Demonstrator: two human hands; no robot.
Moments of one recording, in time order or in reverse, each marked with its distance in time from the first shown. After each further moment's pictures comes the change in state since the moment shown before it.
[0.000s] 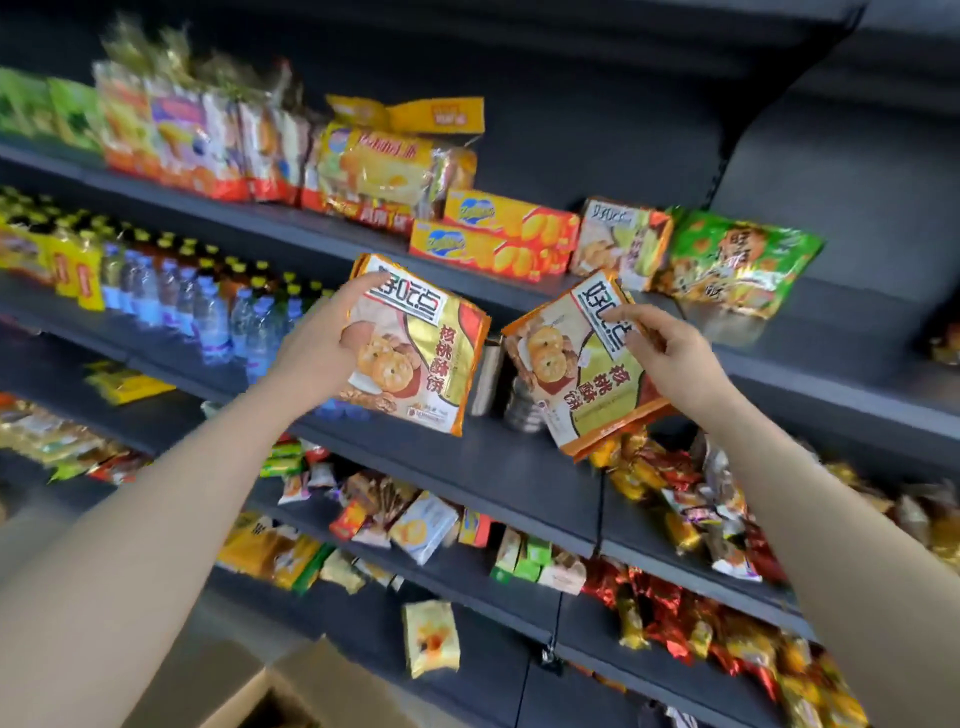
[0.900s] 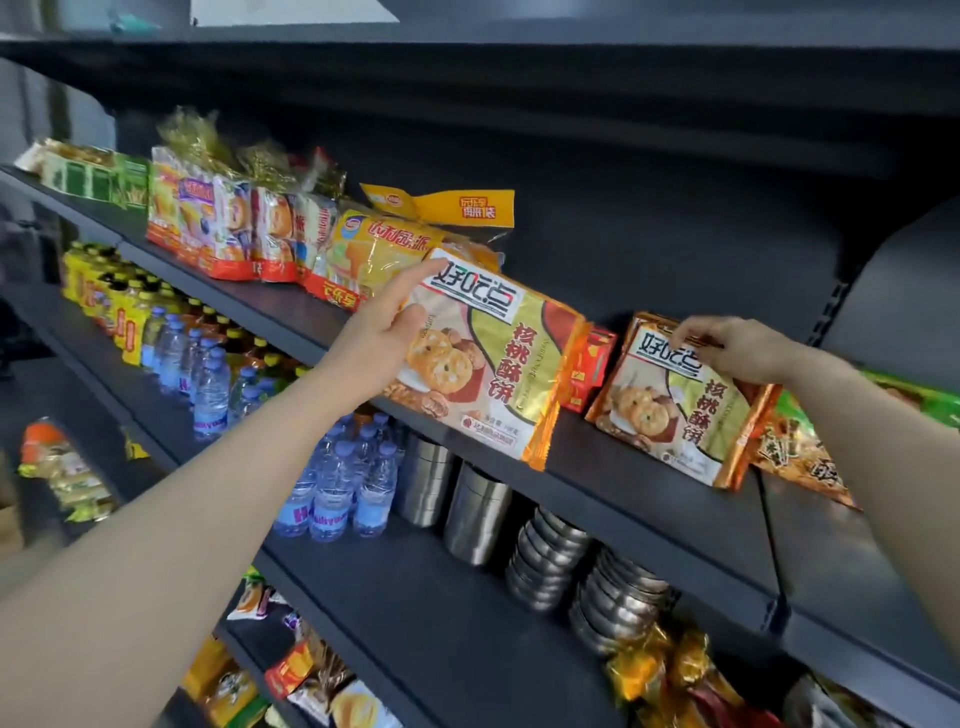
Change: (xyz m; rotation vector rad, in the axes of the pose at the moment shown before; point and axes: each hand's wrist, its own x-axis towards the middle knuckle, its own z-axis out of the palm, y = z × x) left_hand 0.222 0.052 0.094 -0.184 0.188 0.090; right_hand 0.371 0.129 -0.058 -0.579 -0.357 -0.162
